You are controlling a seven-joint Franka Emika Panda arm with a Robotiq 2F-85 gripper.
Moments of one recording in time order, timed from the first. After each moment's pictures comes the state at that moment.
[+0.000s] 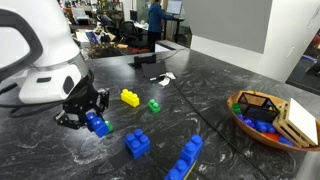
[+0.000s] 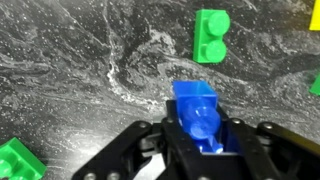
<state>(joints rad) -0.02 -0.40 0.07 -2.51 -0.02 2.31 1.70</state>
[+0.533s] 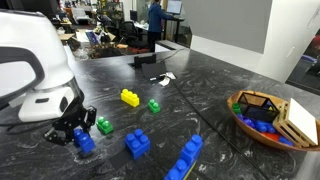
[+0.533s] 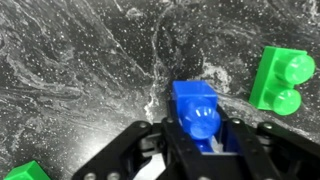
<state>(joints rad) 0.02 -0.34 0.11 -2.58 -0.01 2.32 1.69</state>
